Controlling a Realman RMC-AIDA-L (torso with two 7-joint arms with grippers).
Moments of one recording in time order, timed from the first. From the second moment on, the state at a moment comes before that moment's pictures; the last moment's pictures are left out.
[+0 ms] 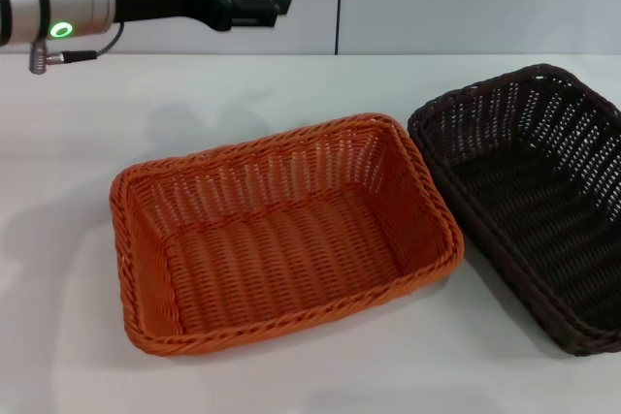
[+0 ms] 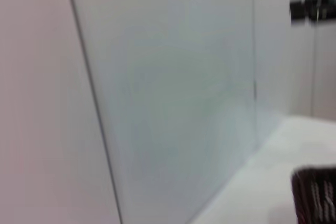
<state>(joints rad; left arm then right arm) -0.60 -2.06 1.08 1.23 1.97 1.11 -1.88 0.68 1.81 -0.78 -0.78 1.51 0.91 -1.64</state>
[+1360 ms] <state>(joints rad) -0.62 -2.06 1.12 1.08 1.77 0.90 -1.75 0.61 1.94 -0.83 -1.41 0.67 1.67 -1.54</state>
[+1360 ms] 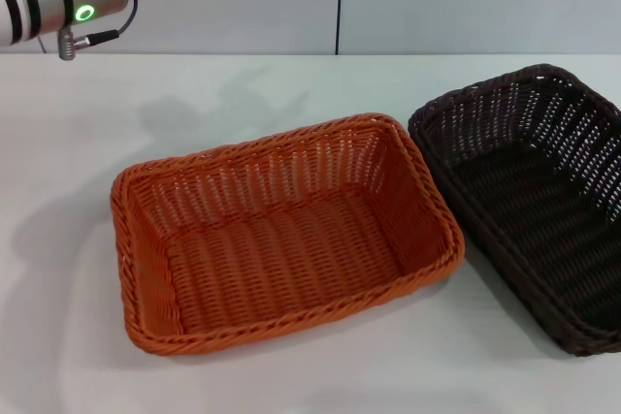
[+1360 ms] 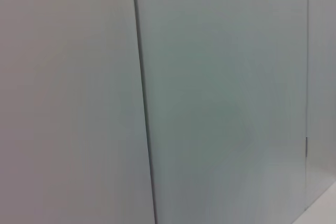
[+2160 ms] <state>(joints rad) -0.62 -2.06 1.12 1.06 1.70 0.82 -1.75 0.47 2.00 -1.07 -1.45 0.59 1.80 -1.54</state>
